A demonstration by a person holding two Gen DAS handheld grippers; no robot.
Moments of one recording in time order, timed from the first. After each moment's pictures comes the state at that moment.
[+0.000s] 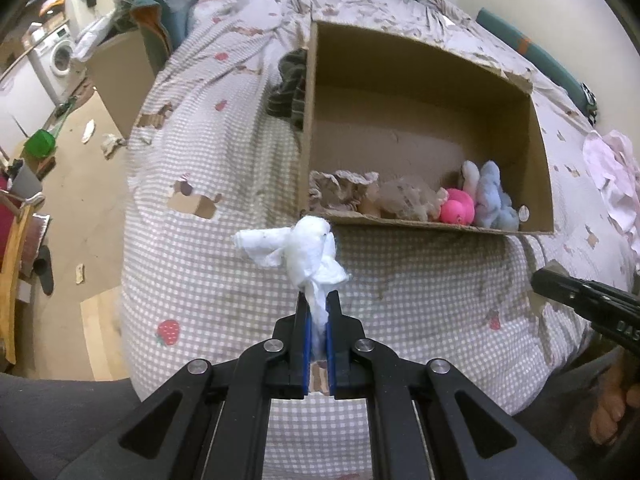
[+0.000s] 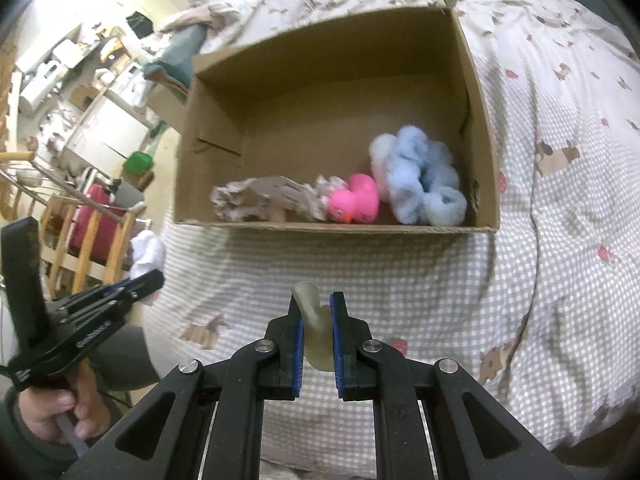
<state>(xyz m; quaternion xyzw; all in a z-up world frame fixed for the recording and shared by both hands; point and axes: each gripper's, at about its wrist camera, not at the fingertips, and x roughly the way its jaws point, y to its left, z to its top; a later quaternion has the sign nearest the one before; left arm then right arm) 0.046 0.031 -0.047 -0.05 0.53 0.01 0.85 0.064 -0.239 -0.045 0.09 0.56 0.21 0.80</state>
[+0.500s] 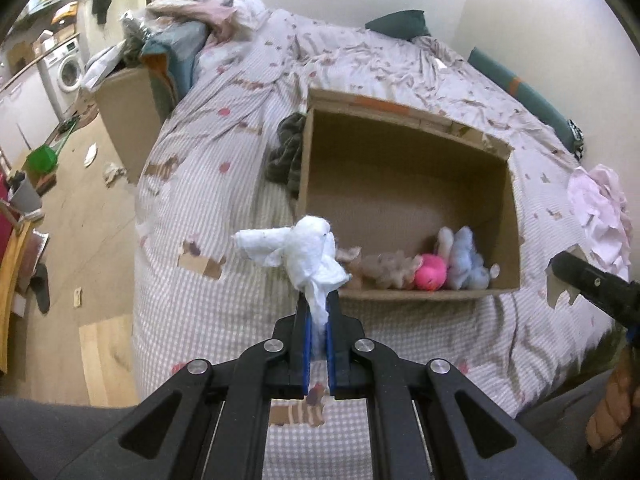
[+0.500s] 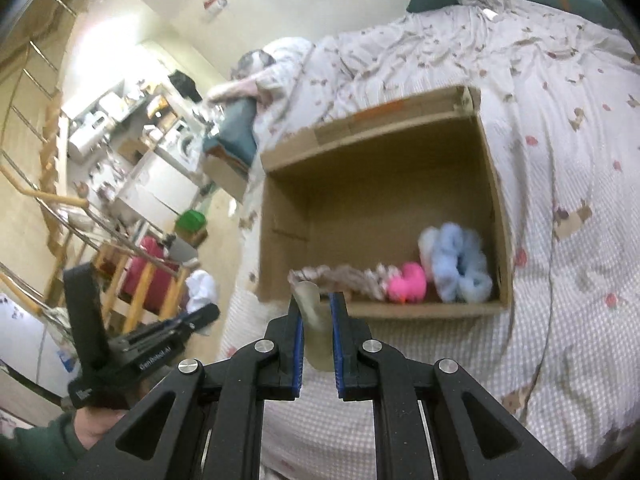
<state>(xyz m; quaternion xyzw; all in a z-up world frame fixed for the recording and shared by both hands) 0.060 0.034 0.012 -0.07 0.47 0.00 0.88 0.063 -0.265 0.031 0.18 0.45 0.27 0.83</state>
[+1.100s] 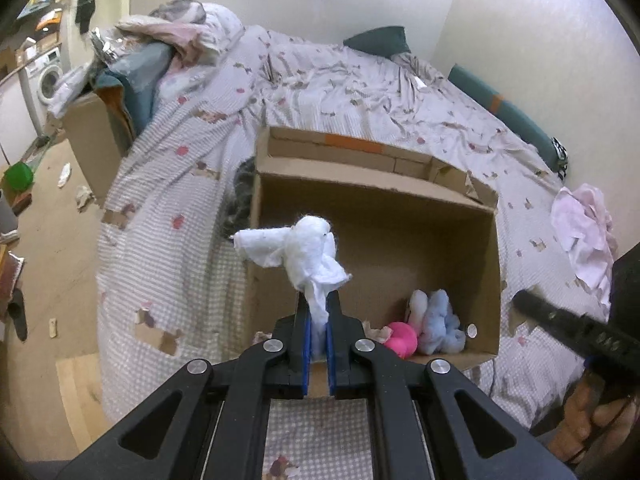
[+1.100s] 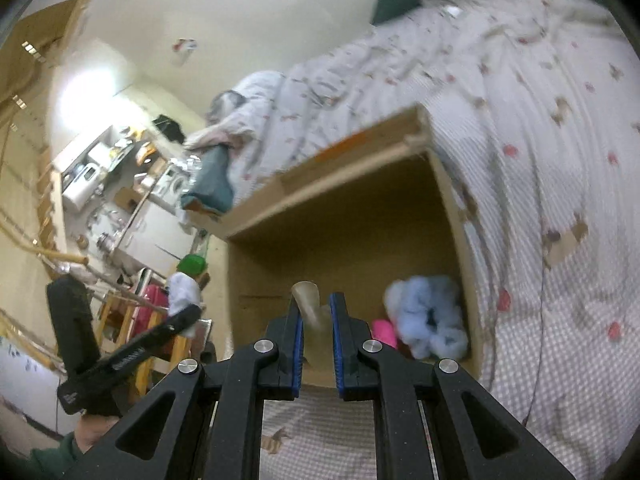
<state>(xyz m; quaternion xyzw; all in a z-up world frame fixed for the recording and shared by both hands) 0.139 0.012 0.015 -0.08 0.45 -0.05 0.89 0.127 -0.283 -0.004 0.25 0.44 0.22 0.83</state>
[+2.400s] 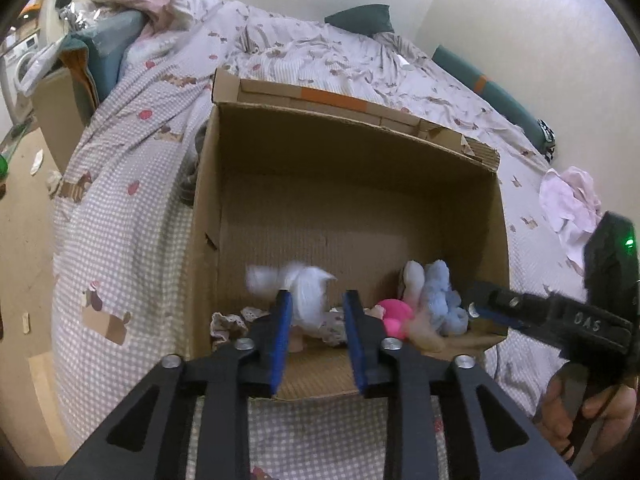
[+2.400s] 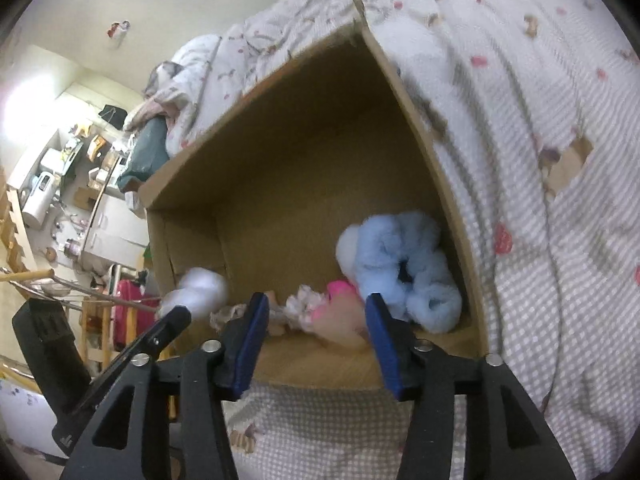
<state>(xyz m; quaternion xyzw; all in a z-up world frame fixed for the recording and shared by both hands) 0.146 -0.001 -0.037 -0.10 0.47 -0.08 0.87 0.162 -0.254 -0.069 0.26 0.52 0.16 0.80</state>
